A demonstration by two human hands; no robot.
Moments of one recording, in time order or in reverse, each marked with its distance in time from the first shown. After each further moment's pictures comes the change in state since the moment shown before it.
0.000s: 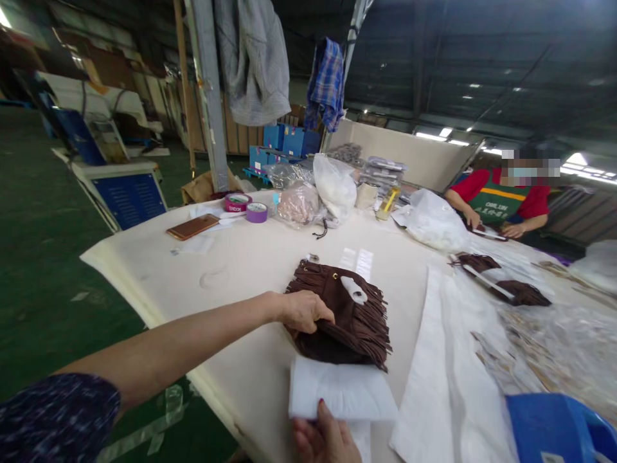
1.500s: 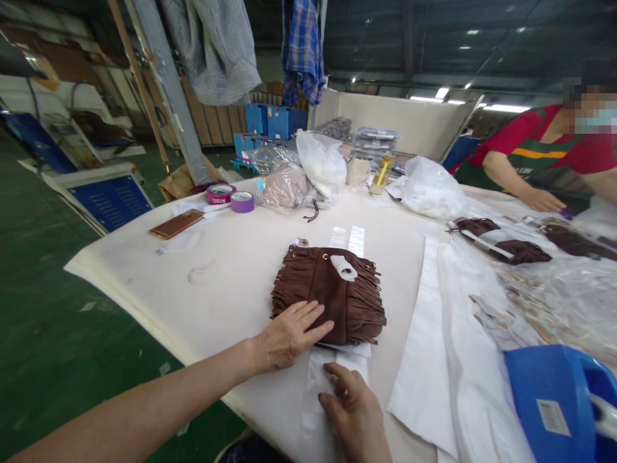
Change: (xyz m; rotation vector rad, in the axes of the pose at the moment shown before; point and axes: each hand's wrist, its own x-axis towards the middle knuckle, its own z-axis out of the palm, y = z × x) left_hand -0.021 0.021 0.097 0.369 0.443 0.074; right_hand 0.026 -0.024 -0.051 -0.932 -0.035 -0.741
